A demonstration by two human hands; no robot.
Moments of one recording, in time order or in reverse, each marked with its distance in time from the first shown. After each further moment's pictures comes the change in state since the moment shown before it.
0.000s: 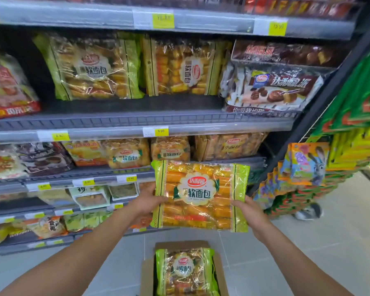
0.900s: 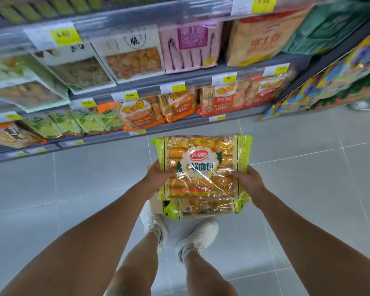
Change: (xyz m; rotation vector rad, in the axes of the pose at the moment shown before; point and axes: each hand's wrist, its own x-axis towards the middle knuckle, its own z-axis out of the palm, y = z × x) left_hand 0.211 -0.389 0.111 -0.104 -0.050 -0.444; right_hand 0.186 0.350 0.131 -0.051 0.027 0.449
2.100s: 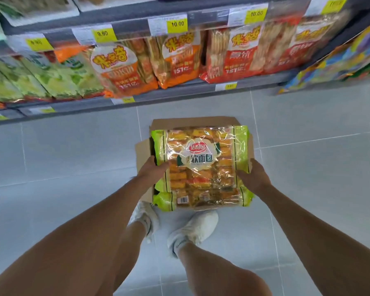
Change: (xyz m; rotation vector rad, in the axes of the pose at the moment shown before) left_hand 0.114 -0.115 0.022 0.331 0.139 -0.200; right_hand 0.113 0.105 0.025 -0.550 -0.008 -0.043
